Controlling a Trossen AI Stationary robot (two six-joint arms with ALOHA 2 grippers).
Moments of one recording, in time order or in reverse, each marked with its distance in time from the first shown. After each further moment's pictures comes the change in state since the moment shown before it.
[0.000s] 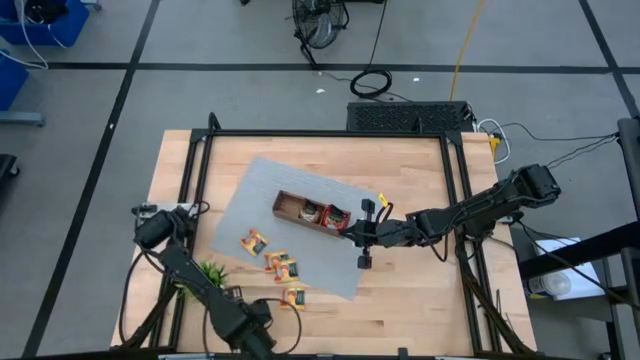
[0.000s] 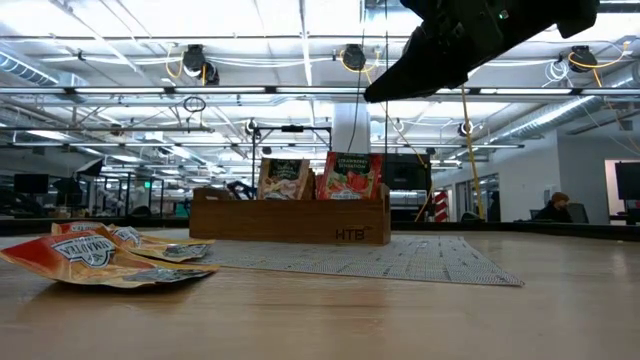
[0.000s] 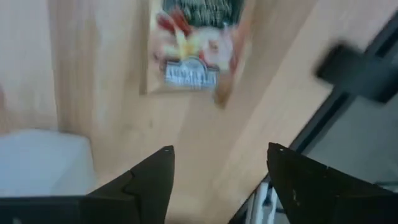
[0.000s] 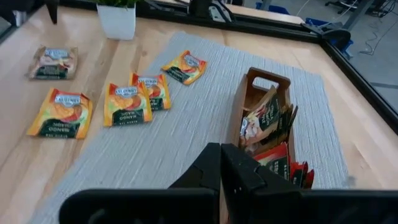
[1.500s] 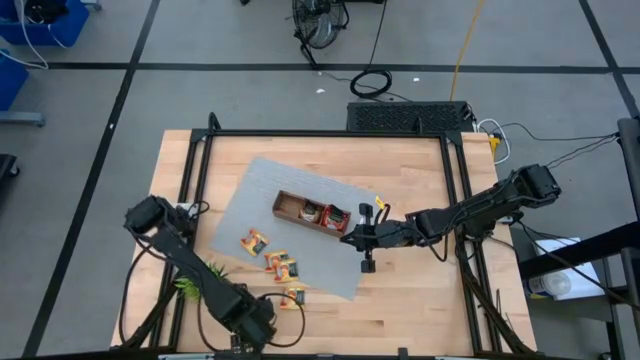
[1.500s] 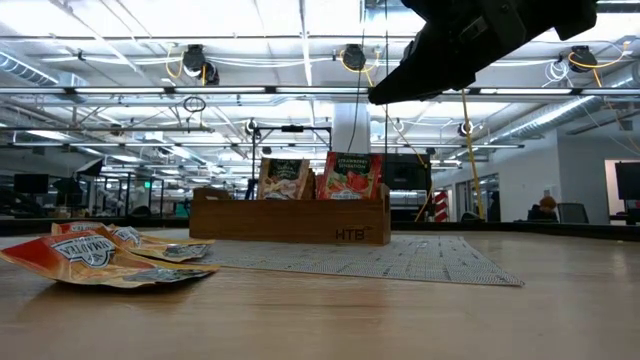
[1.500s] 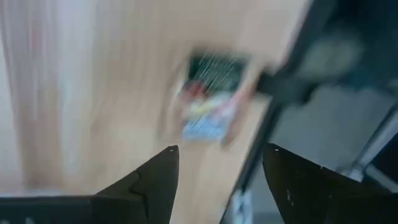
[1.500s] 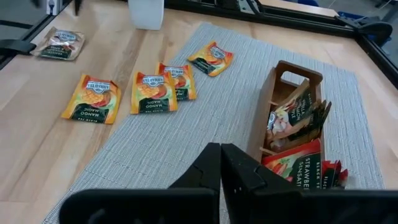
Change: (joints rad) left arm 0.029 -0.153 -0.160 0.277 0.007 0.104; right arm 0.000 0.000 0.000 -0.021 -0.104 -0.008
